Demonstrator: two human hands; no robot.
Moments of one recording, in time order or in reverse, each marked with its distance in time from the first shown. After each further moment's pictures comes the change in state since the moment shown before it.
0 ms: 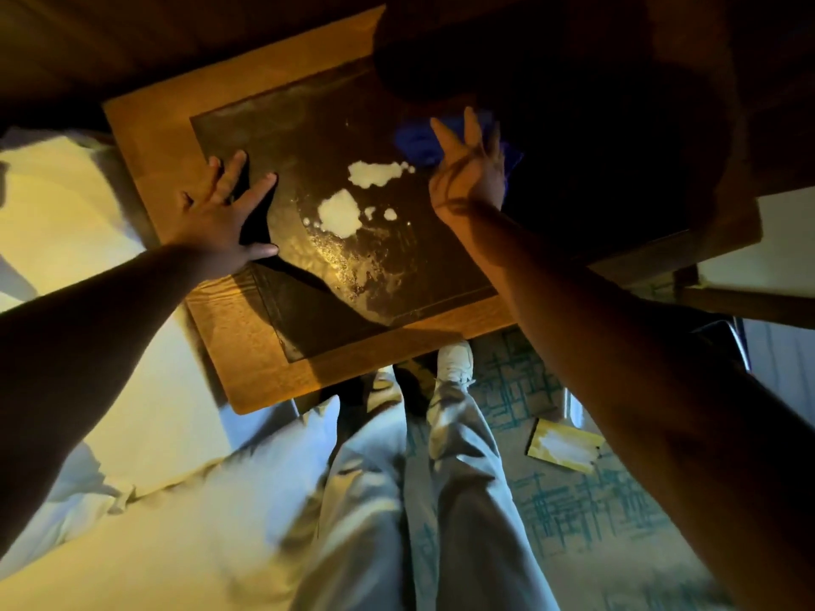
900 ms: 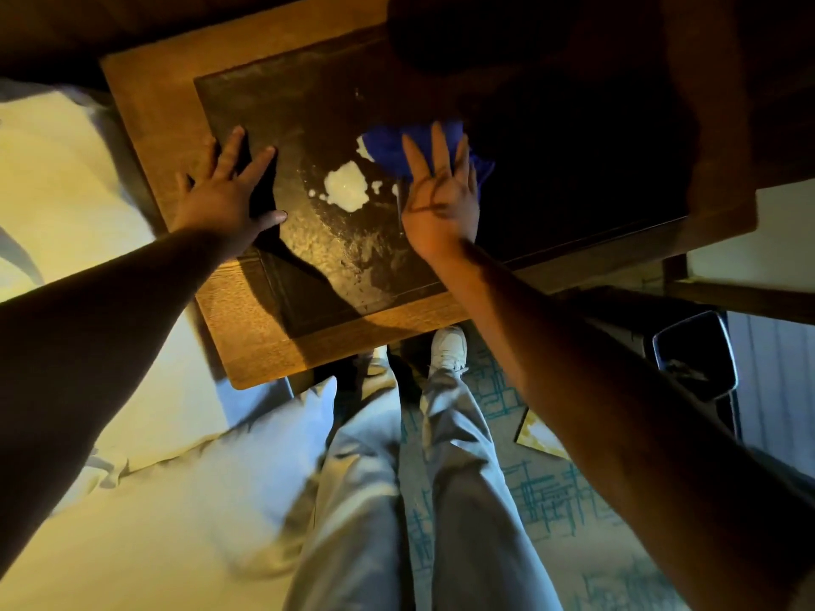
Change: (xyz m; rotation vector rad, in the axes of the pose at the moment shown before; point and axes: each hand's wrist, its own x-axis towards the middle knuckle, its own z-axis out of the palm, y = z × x) left_hand -0.014 0.008 0.013 -0.046 0.063 -0.091; right_hand -0.054 -0.023 0.044 -0.190 0.027 -0.137
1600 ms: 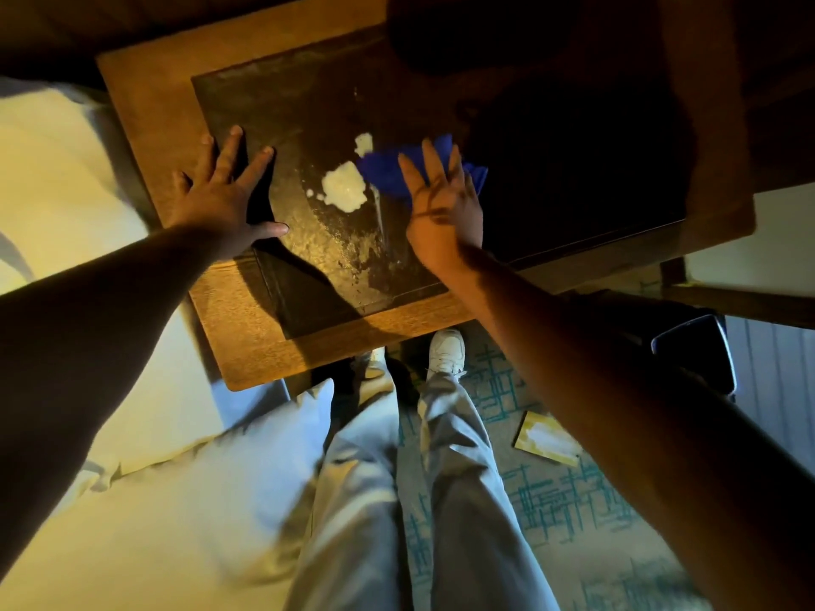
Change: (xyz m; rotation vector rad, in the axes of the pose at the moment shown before) left_hand -0.002 0.003 -0.003 0.020 -0.085 -0.022; right_hand -0.011 0.007 -0.004 -0.096 -0.074 -0.099
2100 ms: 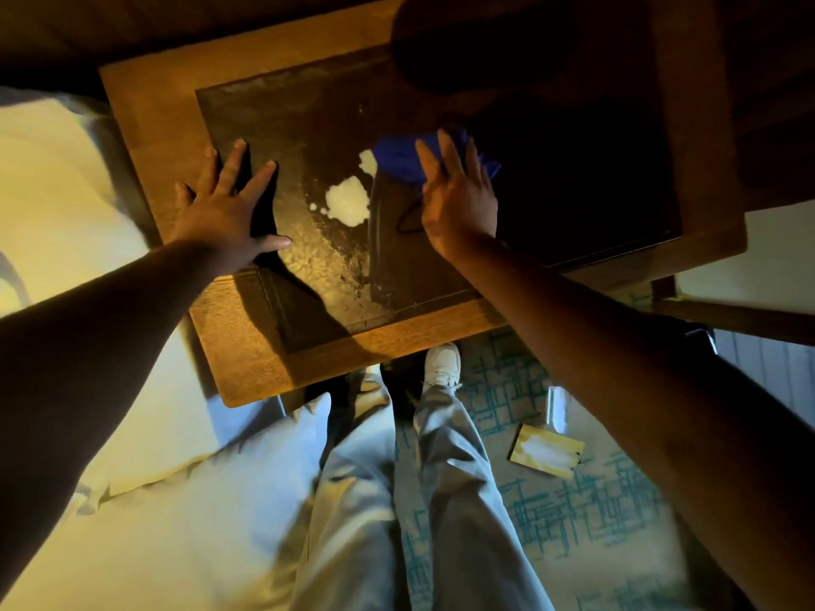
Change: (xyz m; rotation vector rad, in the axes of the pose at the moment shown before) left_hand -0.001 -0.002 0.002 -0.007 0.045 0.037; right_hand 0.025 0.014 -0.013 0.065 0.089 0.038
